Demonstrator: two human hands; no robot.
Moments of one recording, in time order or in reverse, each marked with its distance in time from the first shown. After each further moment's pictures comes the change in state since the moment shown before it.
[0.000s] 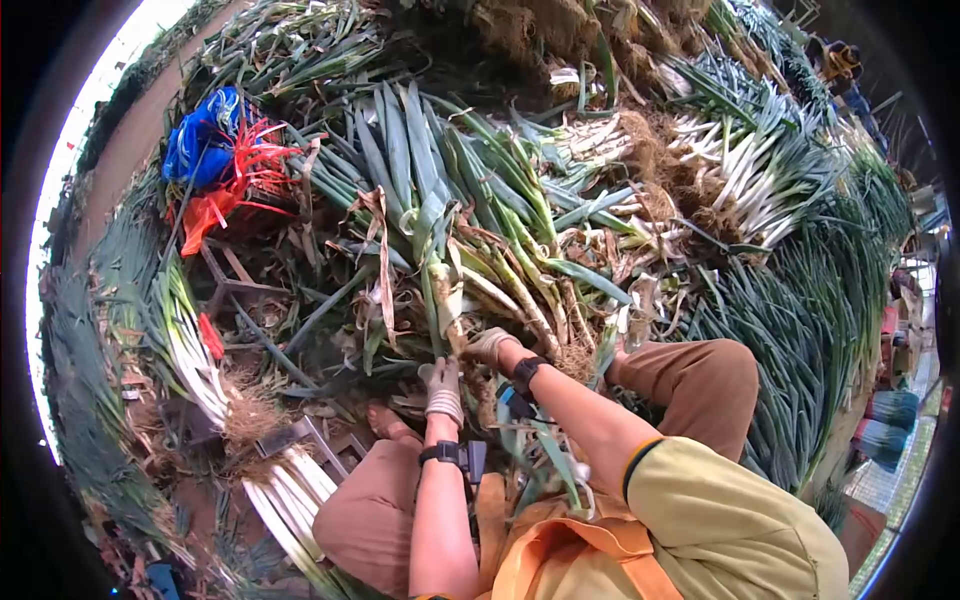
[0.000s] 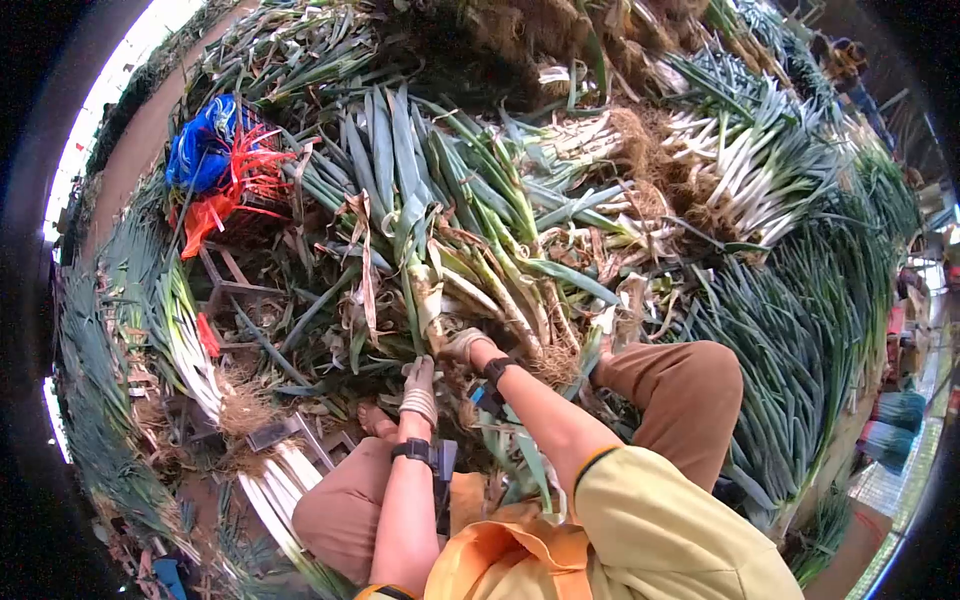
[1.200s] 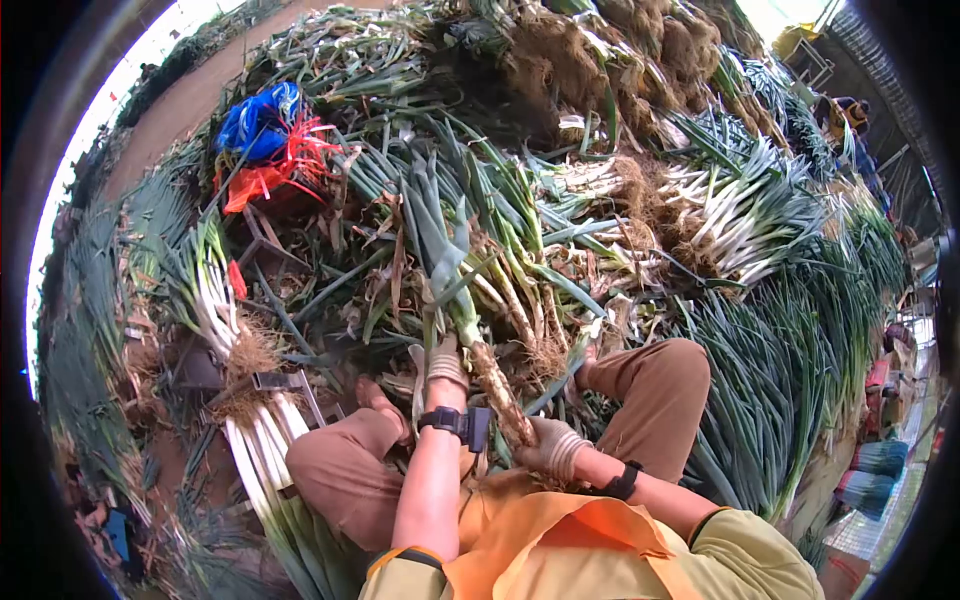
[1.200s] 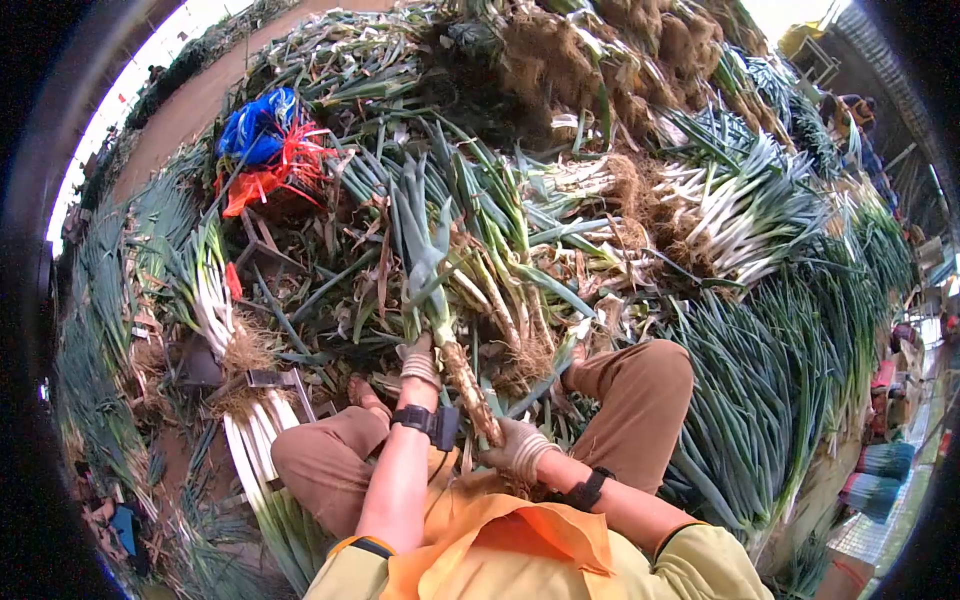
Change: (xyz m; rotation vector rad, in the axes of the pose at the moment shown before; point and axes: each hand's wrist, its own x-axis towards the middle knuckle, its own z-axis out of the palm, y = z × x) left_hand -0.059 0.079 0.050 -0.322 0.080 -0.343; right_hand -0.292 0.060 0.072 -0.007 0.224 -0.212
